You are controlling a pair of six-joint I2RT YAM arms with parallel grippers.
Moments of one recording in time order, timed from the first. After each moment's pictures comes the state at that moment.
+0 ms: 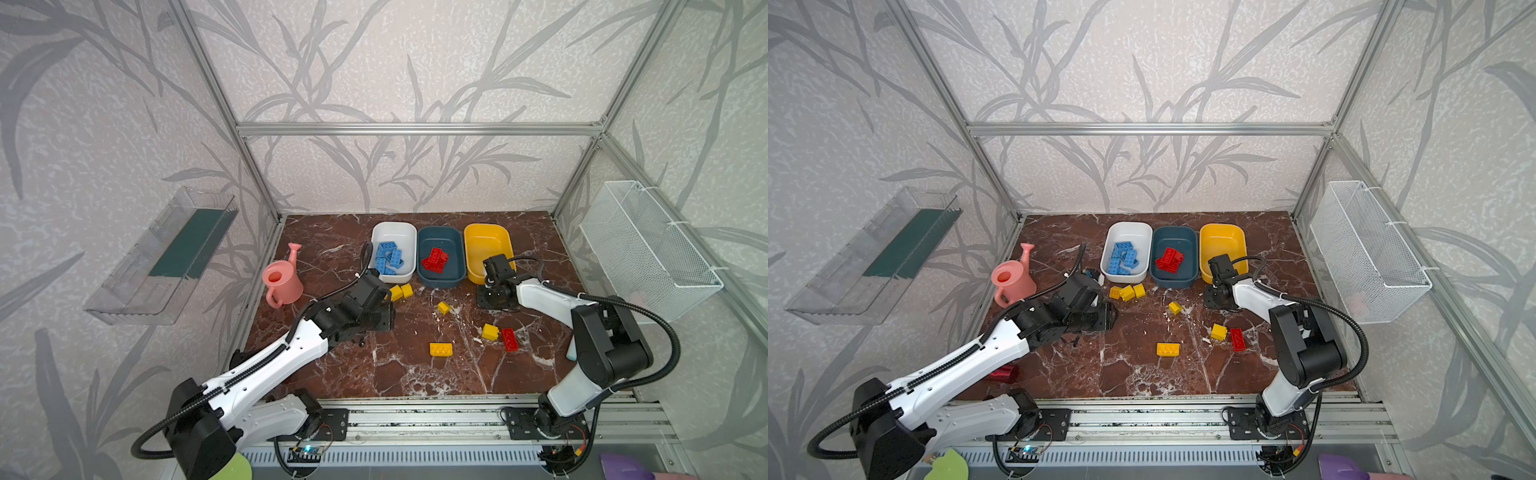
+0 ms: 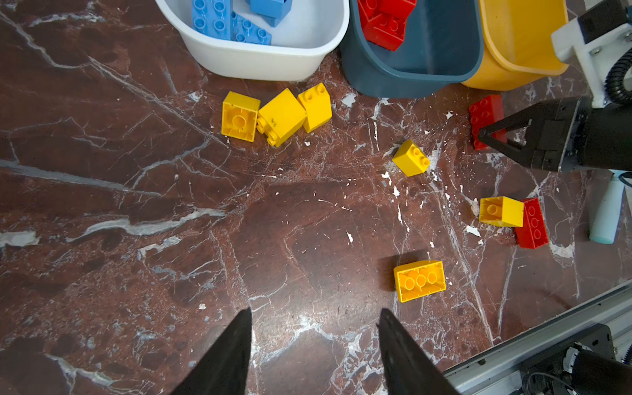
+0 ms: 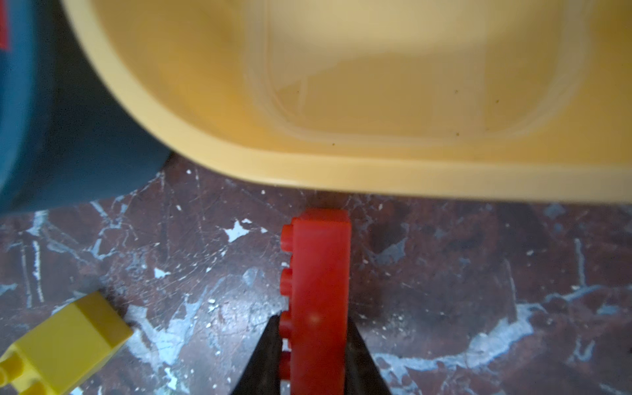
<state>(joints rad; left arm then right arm) -0.73 1.13 0.90 -0.70 -0.09 -0.65 0.32 1.64 0.92 -0.43 0.02 0.36</state>
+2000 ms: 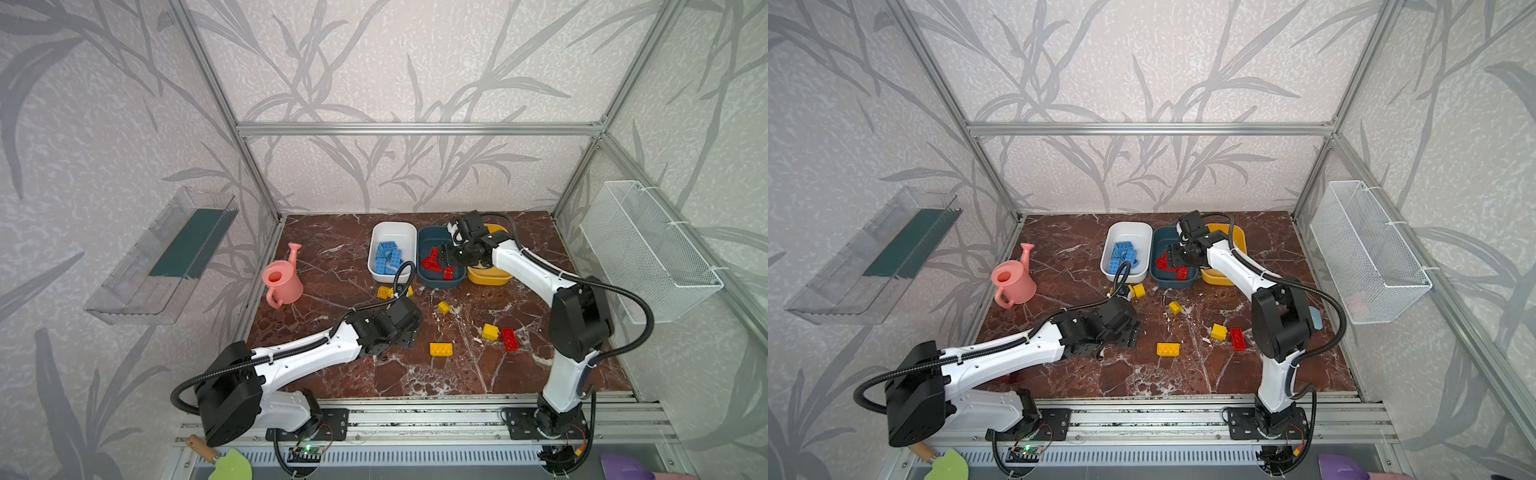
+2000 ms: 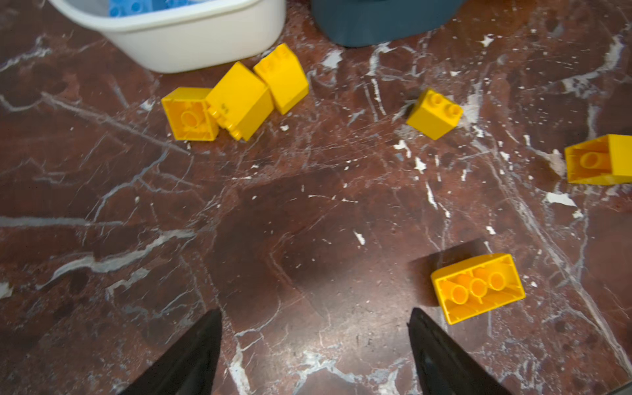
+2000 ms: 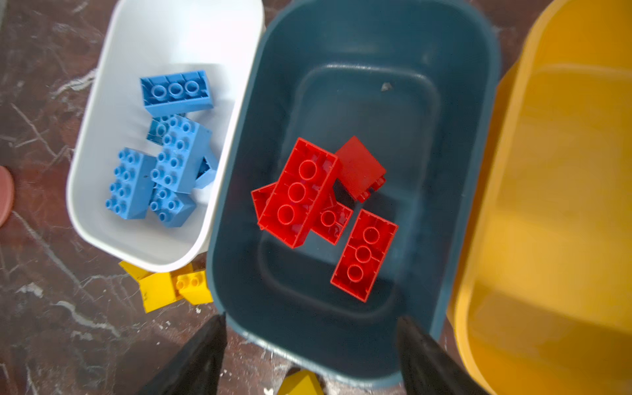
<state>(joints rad) -0.97 1.34 0.87 -0.55 -0.33 -0.58 0.43 1.82 1.52 -0.63 -0.10 0.32</state>
